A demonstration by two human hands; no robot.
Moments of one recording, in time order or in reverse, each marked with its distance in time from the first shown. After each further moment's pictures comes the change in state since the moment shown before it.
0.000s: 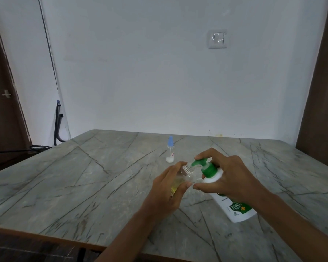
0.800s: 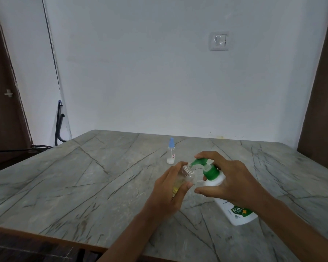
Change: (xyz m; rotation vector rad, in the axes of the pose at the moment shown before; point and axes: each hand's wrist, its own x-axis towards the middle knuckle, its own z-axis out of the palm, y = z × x) left_hand 0.002 0.002 0.002 -0.030 0.031 -0.003; right_hand -0.003 -0.001 -0.001 -0.056 -0.028 -0.013
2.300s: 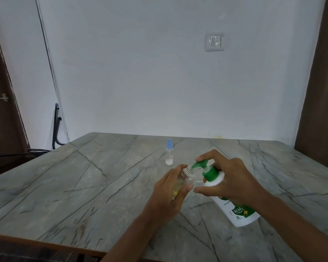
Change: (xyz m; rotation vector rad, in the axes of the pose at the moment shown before) left_hand -0.001 0.000 0.004 0.023 -0.065 -0.031; right_hand 0.000 0.001 -0.003 0.065 0.029 0.034
